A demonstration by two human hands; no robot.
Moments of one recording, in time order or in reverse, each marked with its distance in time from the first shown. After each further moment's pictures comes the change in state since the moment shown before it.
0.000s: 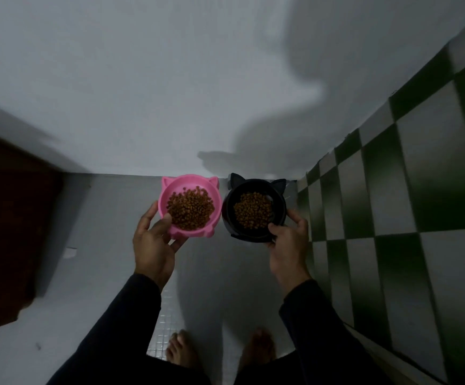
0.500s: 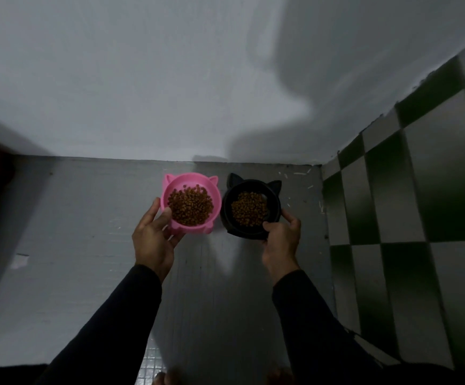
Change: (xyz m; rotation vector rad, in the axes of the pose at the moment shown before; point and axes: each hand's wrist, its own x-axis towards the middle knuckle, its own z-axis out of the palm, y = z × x) left_hand 0.163 -0.135 -0.044 -0.006 -0.011 -0.030; right_hand 0.167 0.150 0.017 0.024 0.088 0.039
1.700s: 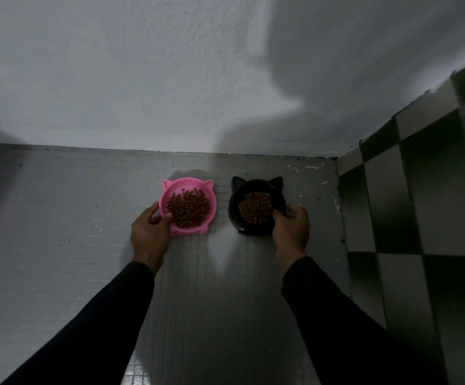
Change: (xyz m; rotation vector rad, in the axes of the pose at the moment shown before) left_hand 0.092 -0.056 -0.022 0.491 0.118 0.163; right_hand 0.105 0.037 -0.001 -0.568 0.111 -0.304
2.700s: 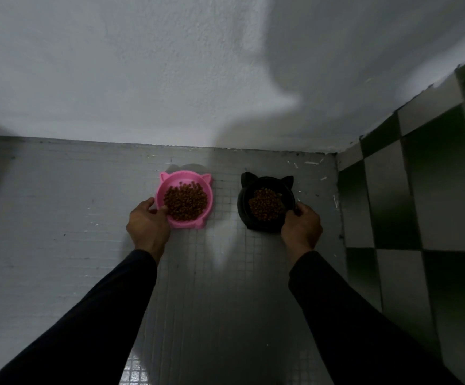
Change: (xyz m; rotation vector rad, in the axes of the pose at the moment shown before) left_hand 0.003 0.009 0.010 0.322 0.206 0.051; right_hand 0.015 0.002 -0.019 -0.223 0.055 -0.061
